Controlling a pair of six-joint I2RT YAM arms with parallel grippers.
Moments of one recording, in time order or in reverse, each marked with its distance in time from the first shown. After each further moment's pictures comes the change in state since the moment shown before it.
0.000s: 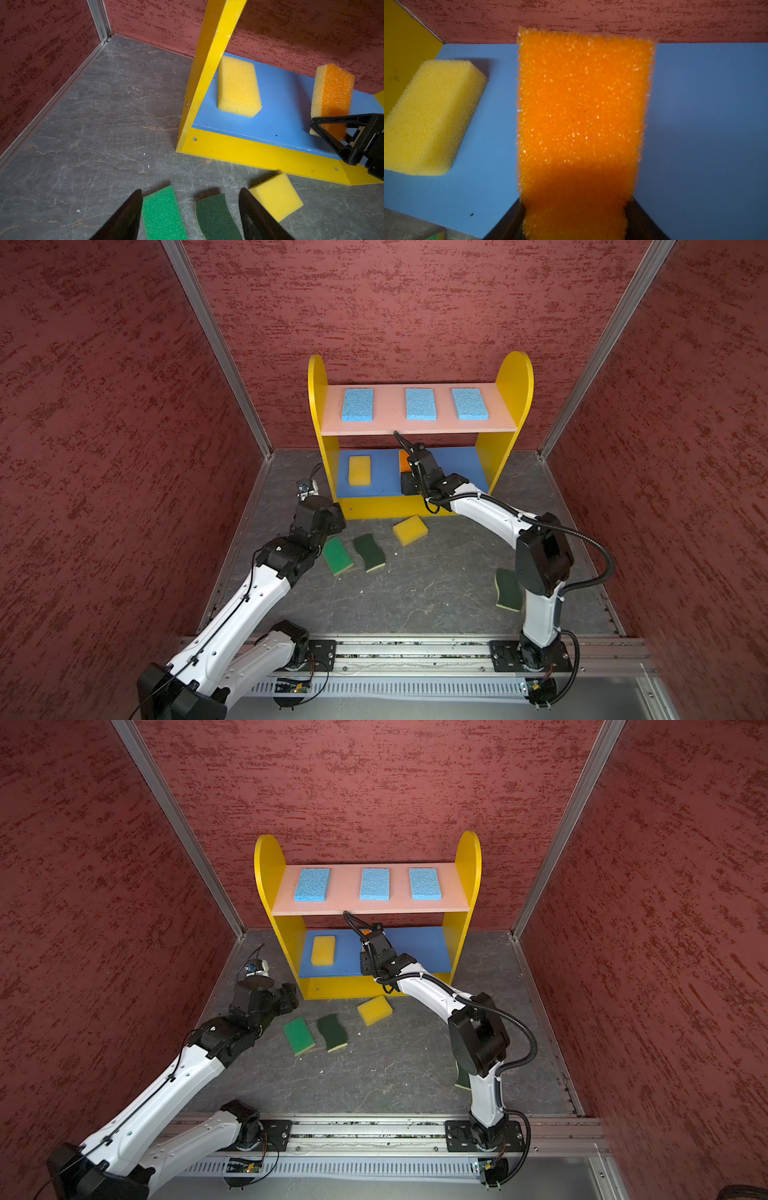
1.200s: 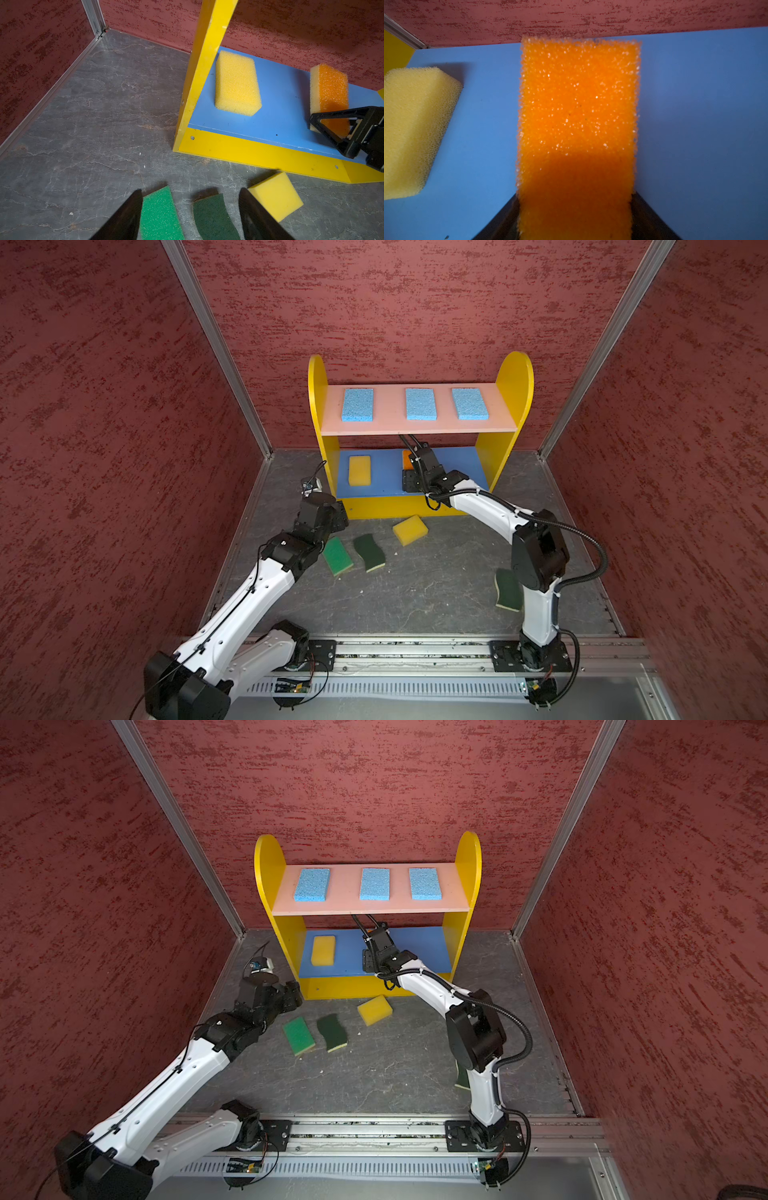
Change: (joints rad) left arm 0.005 0.043 0.011 0.016 0.019 -0.002; right arm -0.024 0.026 0.027 -0.030 -0.011 0.037
